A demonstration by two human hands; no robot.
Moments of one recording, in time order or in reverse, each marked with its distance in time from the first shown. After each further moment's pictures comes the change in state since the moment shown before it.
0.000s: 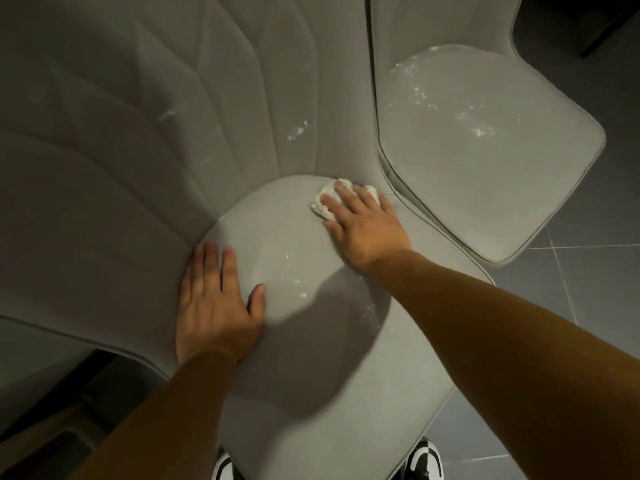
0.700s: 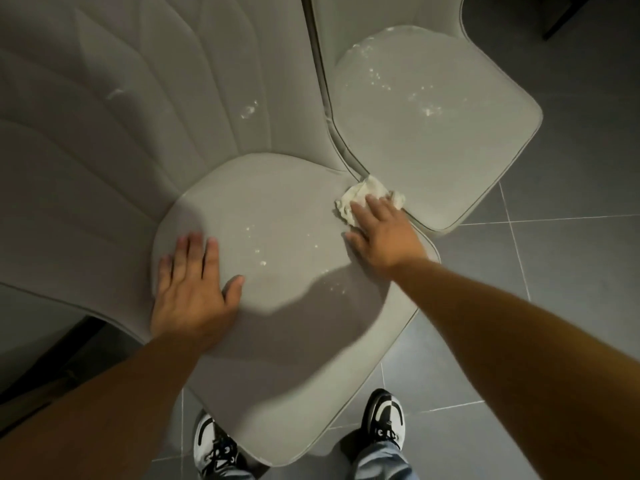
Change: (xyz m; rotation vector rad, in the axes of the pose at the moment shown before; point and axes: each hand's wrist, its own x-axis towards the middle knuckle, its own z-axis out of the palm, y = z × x) left_hand -0.025 0.022 -0.038 0.039 -0.319 0.076; right_hand -0.099 0.067 -0.020 0.101 -0.119 0.176
